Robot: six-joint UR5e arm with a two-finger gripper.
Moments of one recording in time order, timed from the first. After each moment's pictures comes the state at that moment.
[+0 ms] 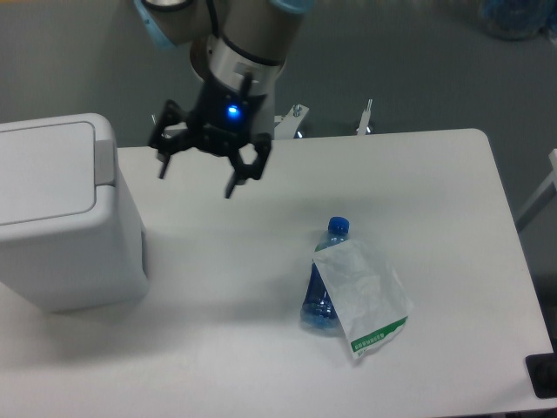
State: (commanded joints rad) arm 2.33 -1.53 -1.67 -1.29 1.03 0.38
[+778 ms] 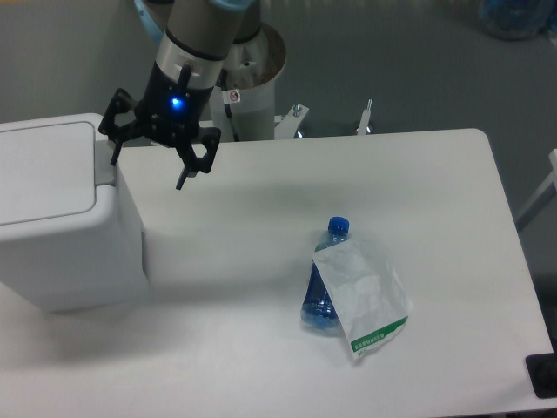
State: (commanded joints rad) arm 2.30 -1.53 -1.76 -1.21 1.04 0.37
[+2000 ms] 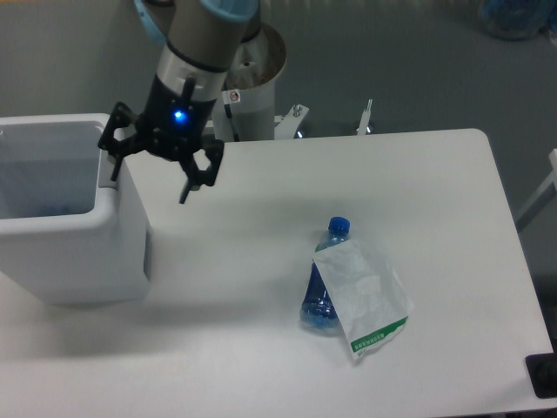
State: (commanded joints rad) arm 2.44 -1.57 -1.60 -1.21 1.04 0.35
